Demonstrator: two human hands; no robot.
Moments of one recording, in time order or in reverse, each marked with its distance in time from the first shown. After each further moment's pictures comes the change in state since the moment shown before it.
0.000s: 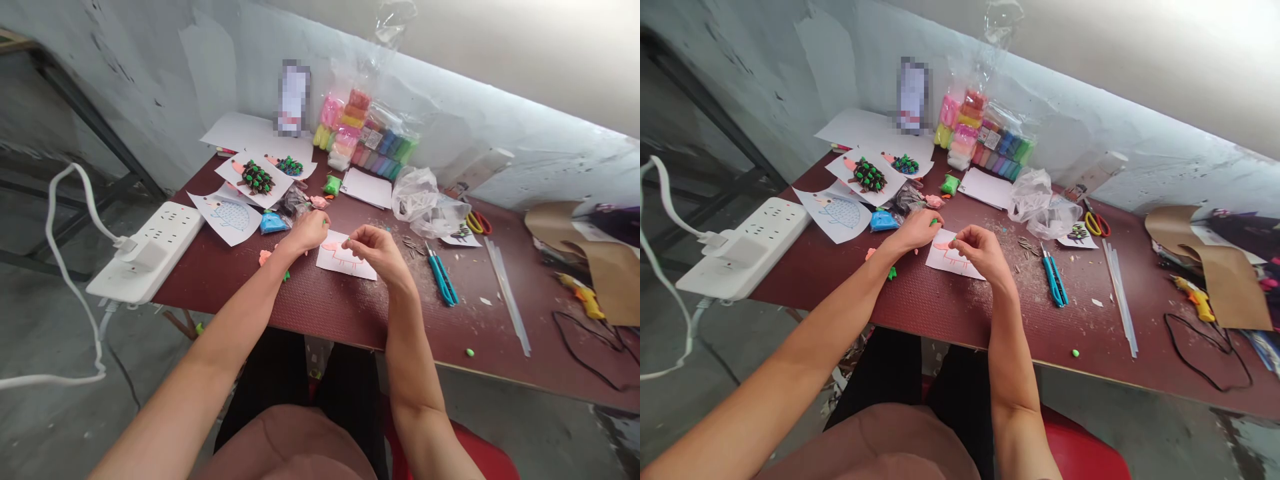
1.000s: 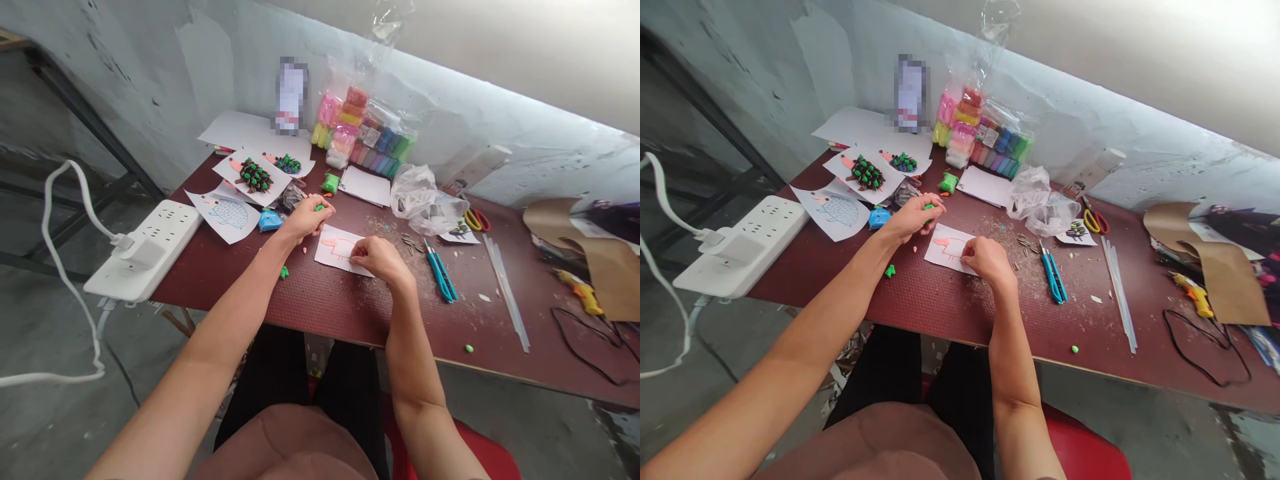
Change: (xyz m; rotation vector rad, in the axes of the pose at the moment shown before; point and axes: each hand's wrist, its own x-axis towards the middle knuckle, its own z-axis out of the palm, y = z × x) left_hand 0.007 -0.003 -0.004 -0.802 -0.007 -0.077; right_hand -0.001 -0.005 -0.008 -0.980 -0.064 0.231
